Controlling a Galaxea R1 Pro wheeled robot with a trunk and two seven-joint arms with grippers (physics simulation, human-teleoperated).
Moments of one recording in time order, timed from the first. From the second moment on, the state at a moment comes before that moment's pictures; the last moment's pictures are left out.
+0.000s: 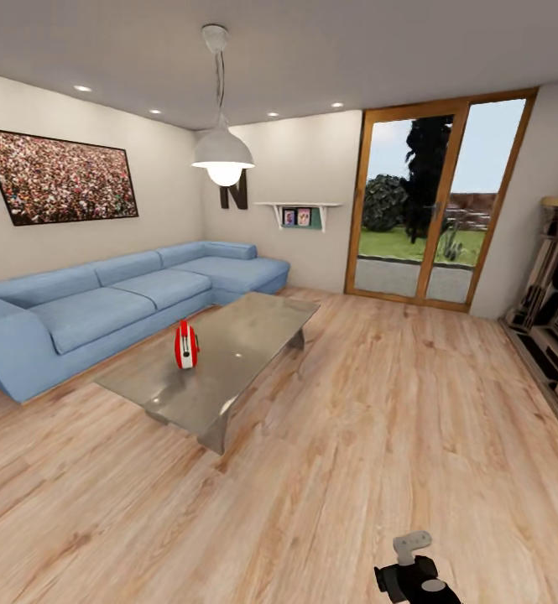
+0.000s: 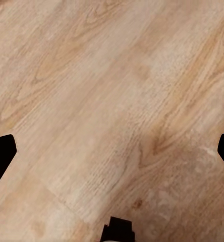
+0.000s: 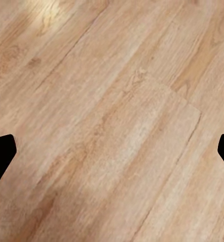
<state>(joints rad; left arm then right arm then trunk) 0.05 -0.02 0.16 -0.75 0.00 0.06 0.09 -0.33 -0.05 0.04 -0.53 0.16 0.16 0.00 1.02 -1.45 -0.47</state>
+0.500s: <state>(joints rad) 0.05 -0.02 0.17 -0.75 0.00 0.06 0.09 -0.33 -0.05 0.04 -0.53 0.16 0.16 0.00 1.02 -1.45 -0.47</state>
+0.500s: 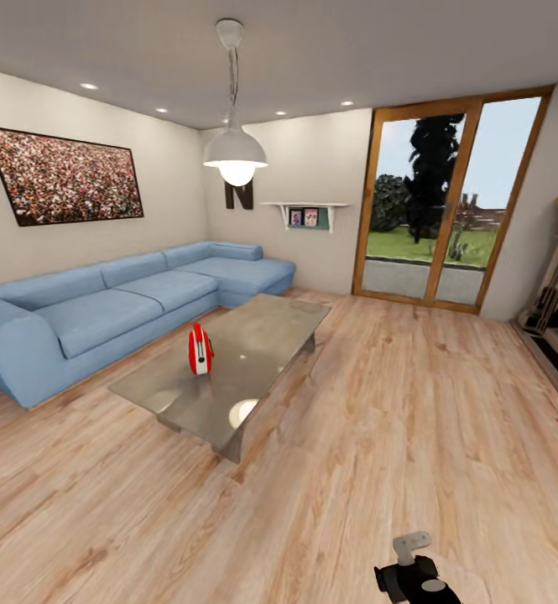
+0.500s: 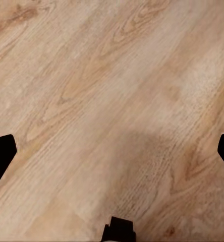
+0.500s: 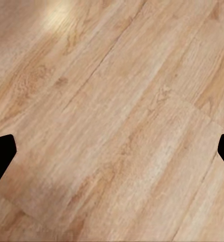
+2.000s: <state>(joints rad) 0.05 -0.02 0.22 -0.75 0.00 0.06 0.08 -0.33 -0.05 0.04 -0.52 0.16 0.12 0.00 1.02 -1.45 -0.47</state>
